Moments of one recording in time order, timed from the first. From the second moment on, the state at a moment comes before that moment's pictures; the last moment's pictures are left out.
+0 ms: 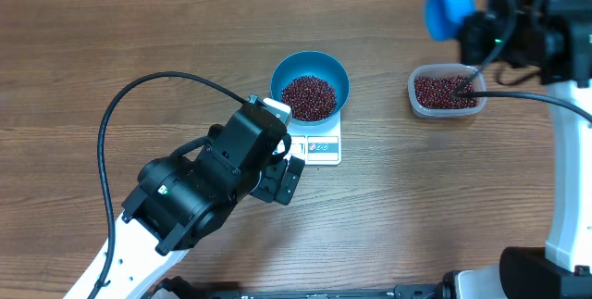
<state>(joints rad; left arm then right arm) -0.72 1.19 1.39 -1.20 -0.15 -0.28 -0.02 1.63 2.03 -1.36 -0.10 -0.06</state>
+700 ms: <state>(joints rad) -0.72 1.19 1.39 -1.20 -0.15 -0.28 0.12 1.68 1.67 -1.32 0.41 0.18</state>
